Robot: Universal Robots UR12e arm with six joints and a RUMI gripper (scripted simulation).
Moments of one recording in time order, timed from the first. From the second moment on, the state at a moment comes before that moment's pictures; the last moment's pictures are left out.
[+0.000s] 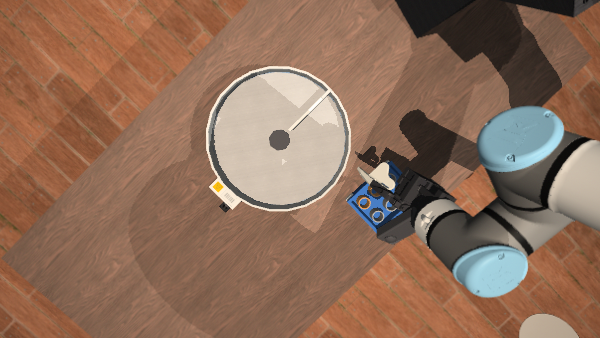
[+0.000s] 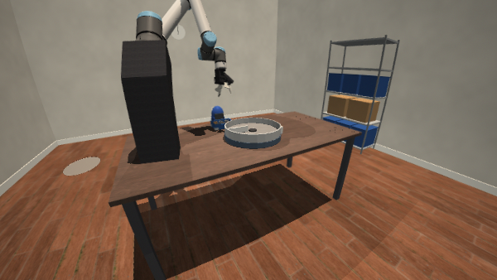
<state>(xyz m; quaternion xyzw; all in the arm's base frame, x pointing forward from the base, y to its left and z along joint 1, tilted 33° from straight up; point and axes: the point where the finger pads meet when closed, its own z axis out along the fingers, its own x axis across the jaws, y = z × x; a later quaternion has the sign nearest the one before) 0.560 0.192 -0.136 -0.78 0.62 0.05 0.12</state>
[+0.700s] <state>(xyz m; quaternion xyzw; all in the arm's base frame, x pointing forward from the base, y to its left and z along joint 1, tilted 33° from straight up) 0.555 0.016 -0.301 -0.42 0.87 0.20 0.16</state>
